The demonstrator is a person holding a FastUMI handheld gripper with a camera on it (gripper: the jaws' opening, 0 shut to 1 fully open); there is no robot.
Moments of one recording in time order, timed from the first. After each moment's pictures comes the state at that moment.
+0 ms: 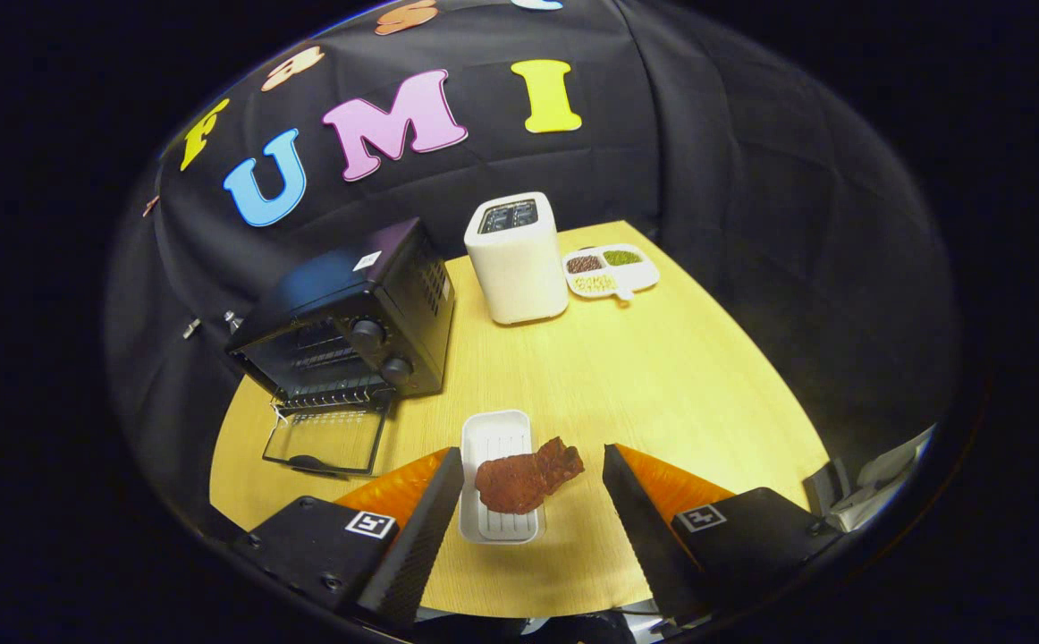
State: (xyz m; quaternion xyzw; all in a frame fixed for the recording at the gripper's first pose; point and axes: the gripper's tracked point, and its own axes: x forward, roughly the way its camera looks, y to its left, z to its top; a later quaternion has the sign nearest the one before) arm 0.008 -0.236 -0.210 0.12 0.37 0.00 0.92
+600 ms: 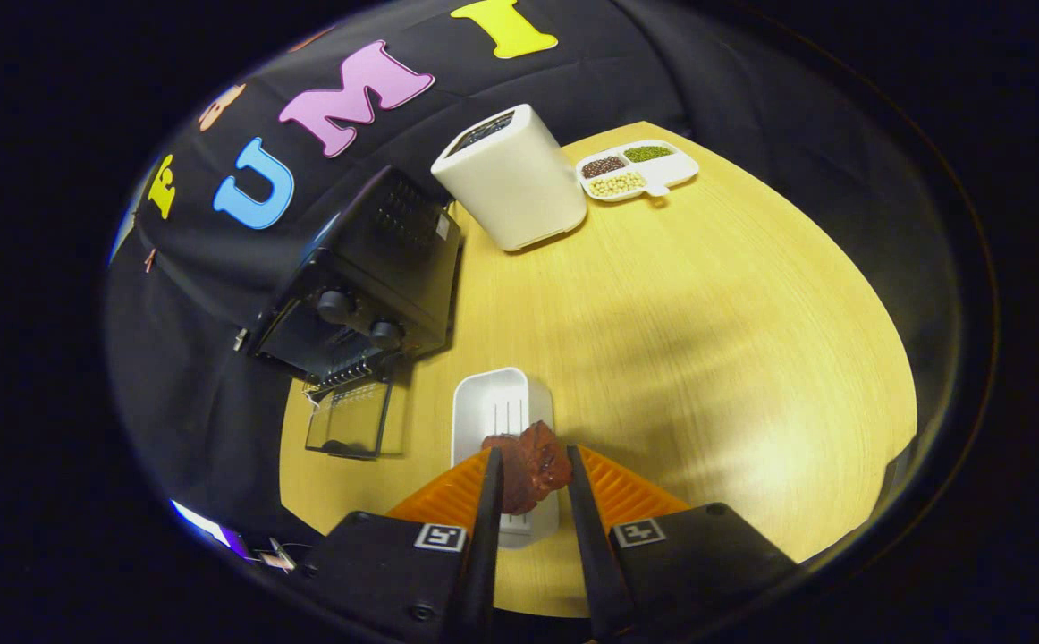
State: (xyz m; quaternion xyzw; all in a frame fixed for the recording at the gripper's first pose) arm 0.018 -0.239 -0.275 0.22 0.47 0.08 0.85
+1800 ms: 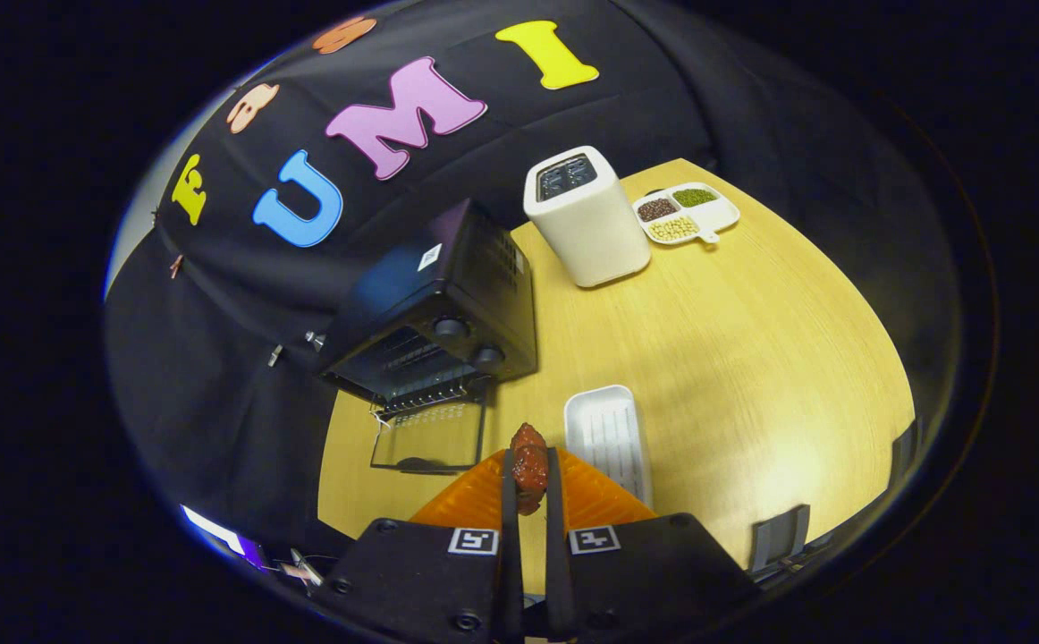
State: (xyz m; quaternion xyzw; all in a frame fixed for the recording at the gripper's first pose) arm 0.008 -0.158 -0.176 0.24 0.40 0.09 0.88
